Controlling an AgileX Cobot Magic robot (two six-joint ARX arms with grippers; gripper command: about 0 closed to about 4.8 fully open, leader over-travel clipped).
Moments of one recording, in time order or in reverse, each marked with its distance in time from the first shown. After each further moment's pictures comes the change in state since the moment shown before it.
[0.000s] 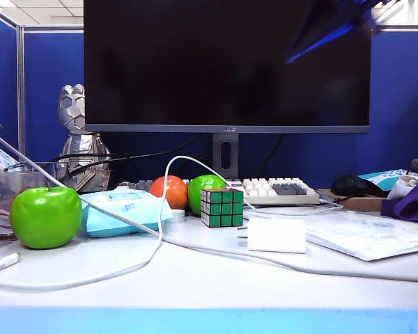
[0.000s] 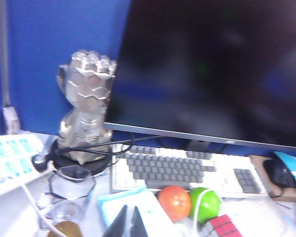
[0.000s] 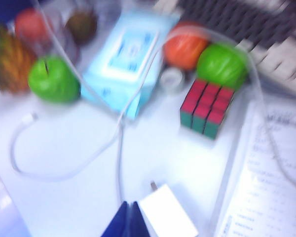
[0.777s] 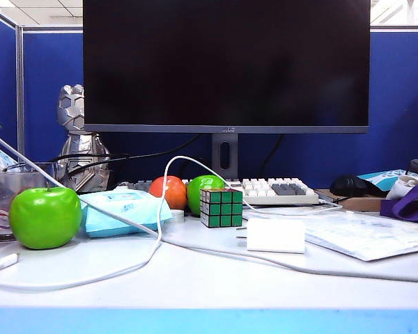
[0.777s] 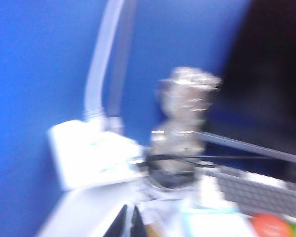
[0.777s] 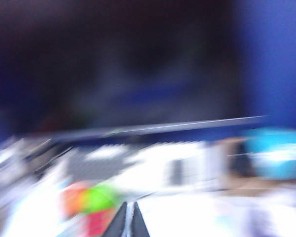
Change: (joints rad) left arm 0.000 -0.191 -0.294 0.183 -0.343 0.064; right arm -0.300 -0.536 -0.275 0.374 0.218 0.417
